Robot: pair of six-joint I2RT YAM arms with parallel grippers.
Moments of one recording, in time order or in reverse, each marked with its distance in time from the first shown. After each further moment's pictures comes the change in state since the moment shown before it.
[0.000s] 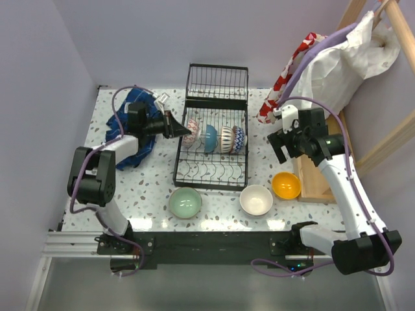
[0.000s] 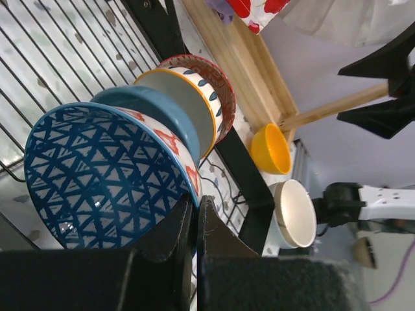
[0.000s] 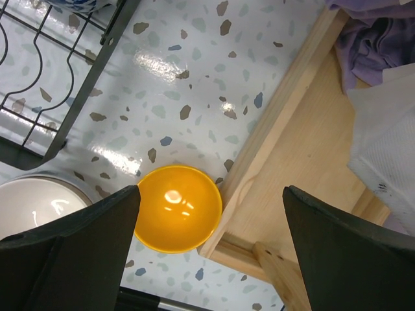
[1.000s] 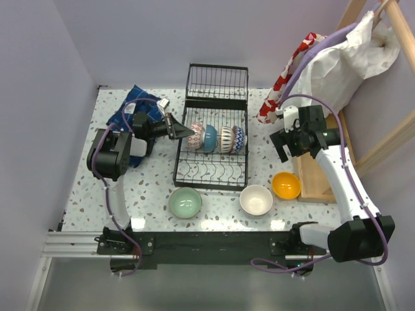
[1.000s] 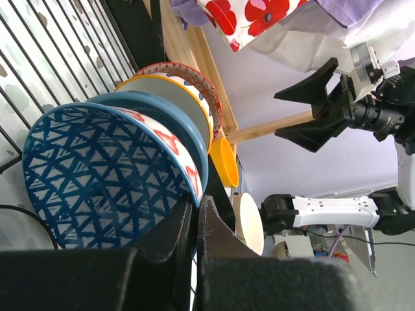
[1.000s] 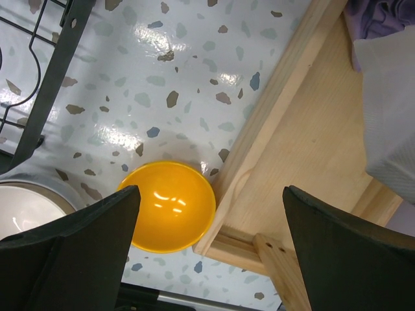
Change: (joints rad) left arm 0.024 0.381 0.004 0.739 0.135 -0.653; right arm -0.066 0.090 -0.008 0.000 0.000 -0.008
